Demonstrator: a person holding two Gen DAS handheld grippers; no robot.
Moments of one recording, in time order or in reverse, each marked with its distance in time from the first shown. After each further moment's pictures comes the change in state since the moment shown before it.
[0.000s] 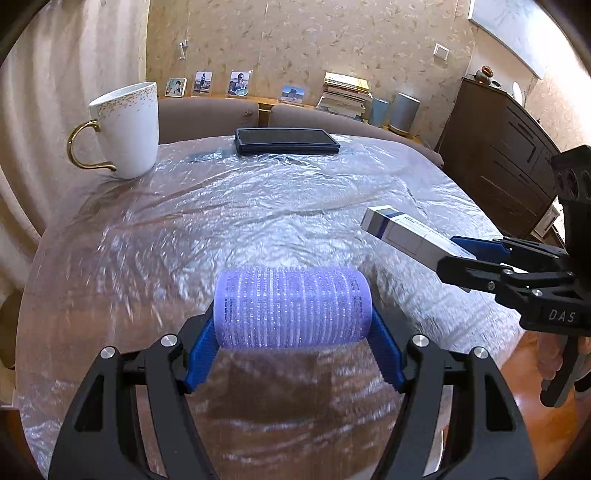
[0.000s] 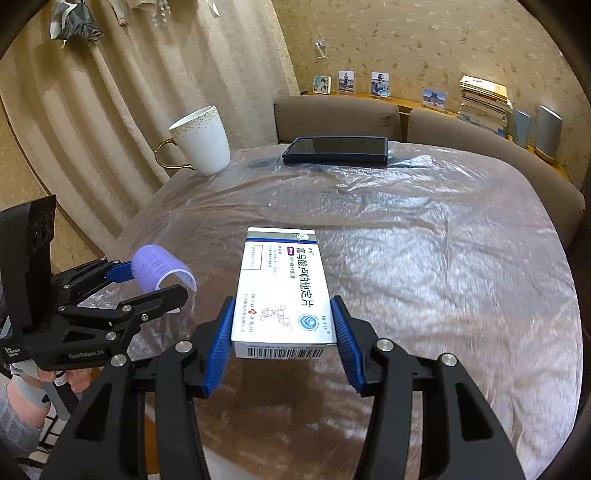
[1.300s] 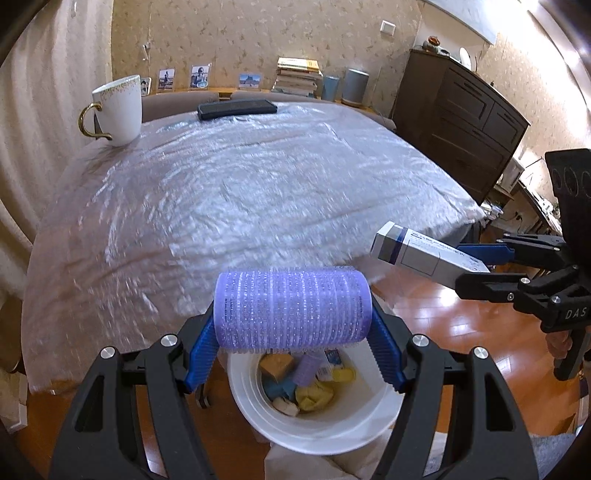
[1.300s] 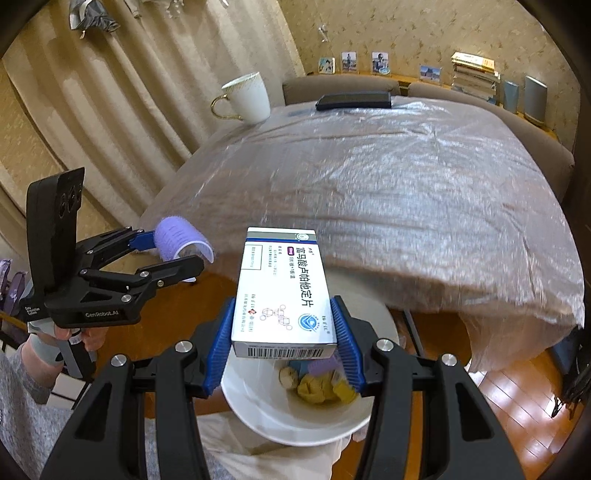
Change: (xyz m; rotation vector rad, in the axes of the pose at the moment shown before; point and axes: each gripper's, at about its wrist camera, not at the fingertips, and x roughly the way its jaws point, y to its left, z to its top) left arm -0.084 -0.034 -0.097 0.116 0.062 -0.096; right arm -0.091 0.056 -0.132 0.034 0.082 0.047
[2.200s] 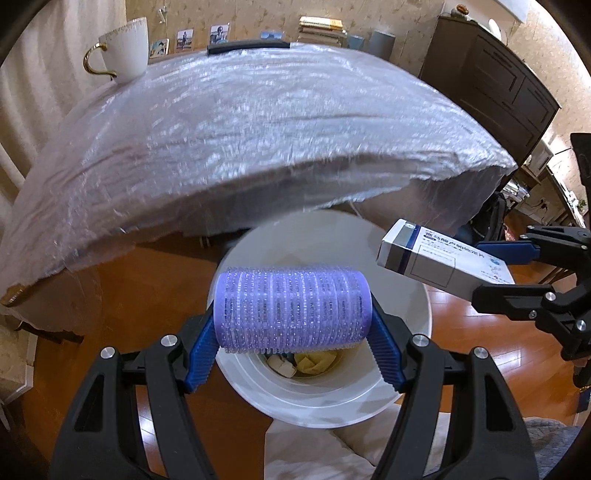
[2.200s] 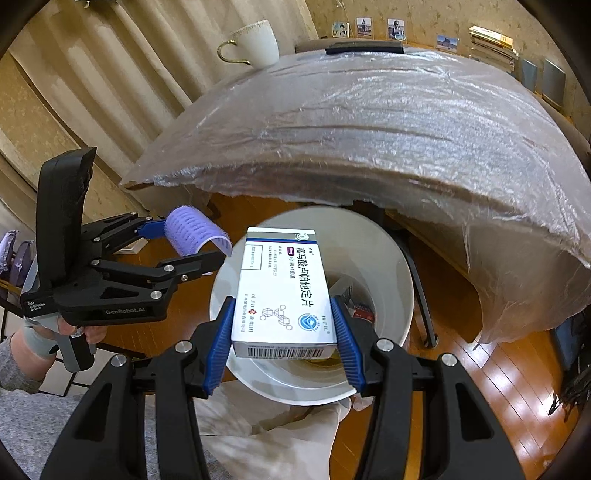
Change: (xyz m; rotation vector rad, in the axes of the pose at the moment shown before) left arm 0.047 -0.023 -0.052 -0.055 0.150 0.100; right arm 0.032 -0.006 -0.052 -0.026 0.133 0.025
